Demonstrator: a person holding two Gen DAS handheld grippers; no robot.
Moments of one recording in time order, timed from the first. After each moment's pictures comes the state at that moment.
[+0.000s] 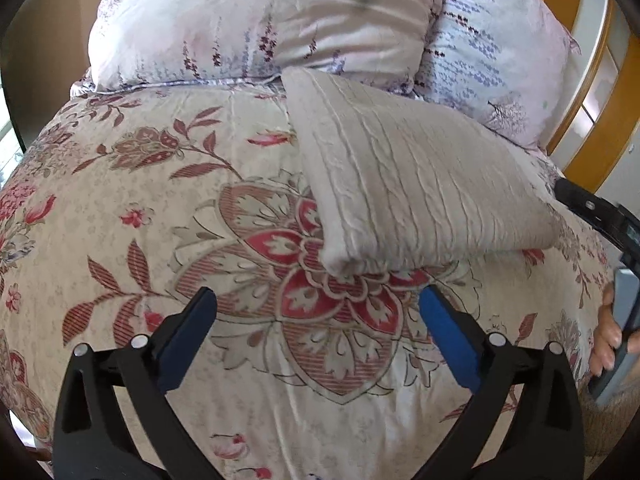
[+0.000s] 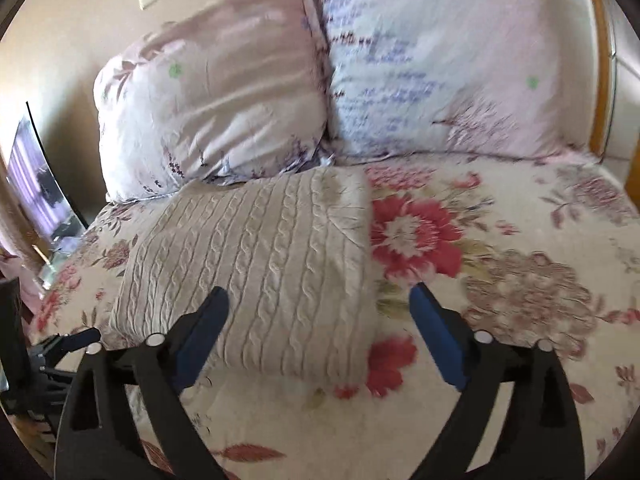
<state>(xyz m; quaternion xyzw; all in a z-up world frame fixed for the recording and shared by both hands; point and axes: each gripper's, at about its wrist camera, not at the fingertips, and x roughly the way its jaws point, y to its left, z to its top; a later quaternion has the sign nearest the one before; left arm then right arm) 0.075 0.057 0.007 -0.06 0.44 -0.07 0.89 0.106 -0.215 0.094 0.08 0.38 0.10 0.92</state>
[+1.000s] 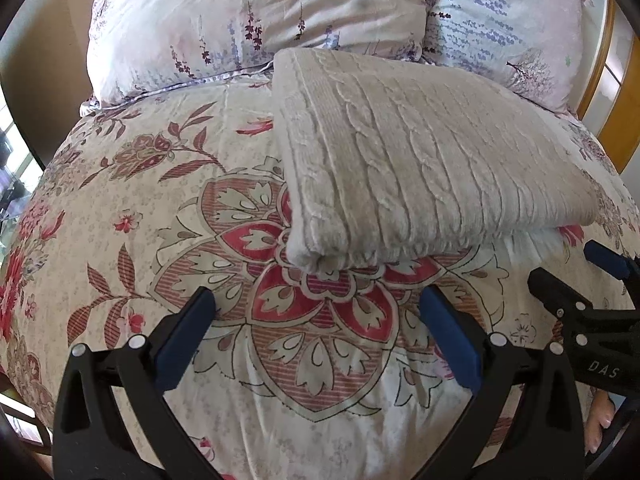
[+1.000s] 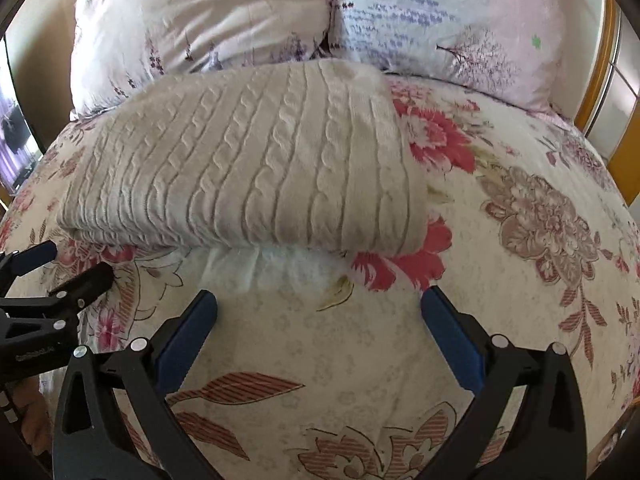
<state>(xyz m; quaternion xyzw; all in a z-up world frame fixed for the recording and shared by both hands) 0.088 0.024 -0.003 0.01 0.46 -0.02 0.89 0.088 -0.168 0.034 0.00 0.49 0.04 0.87</state>
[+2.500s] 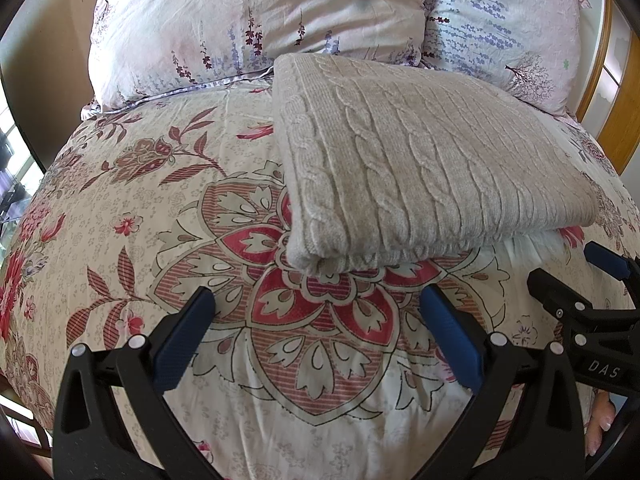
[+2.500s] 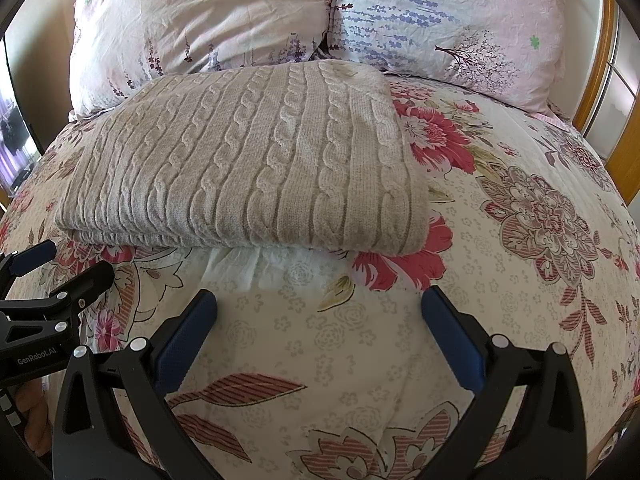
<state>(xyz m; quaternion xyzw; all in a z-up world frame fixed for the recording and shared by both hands) 0.086 0.024 -0.003 0.01 0.45 -0.01 0.89 0.088 -0.169 0.034 0.00 0.49 0.04 0.87</state>
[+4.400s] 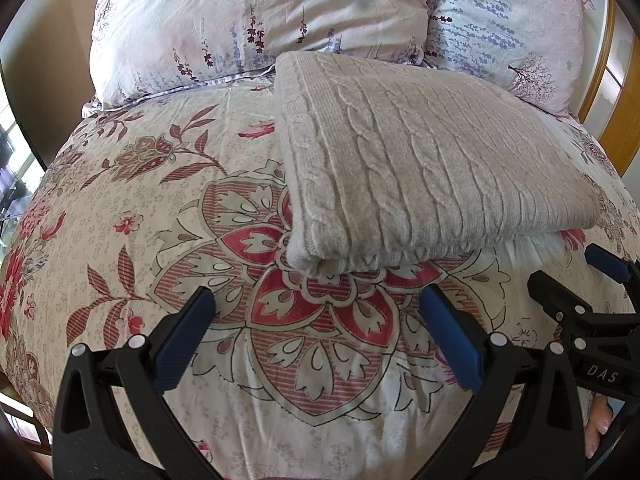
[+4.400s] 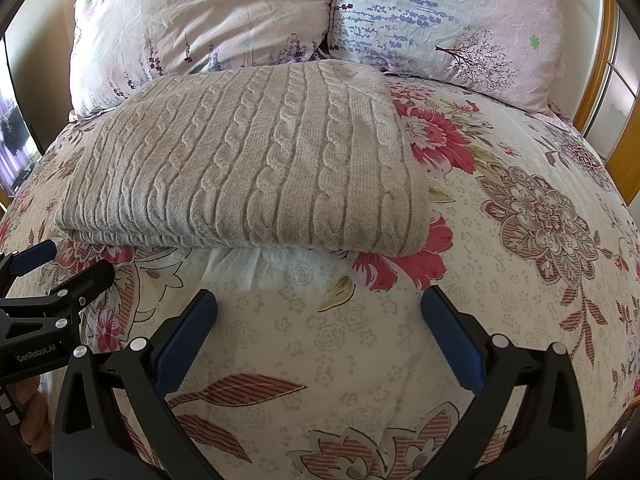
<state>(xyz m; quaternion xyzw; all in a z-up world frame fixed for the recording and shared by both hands) 0.087 0.025 -0.005 0.01 0.45 -0.02 0.89 0.087 -0.170 0.034 0.00 0.49 0.04 0.87</state>
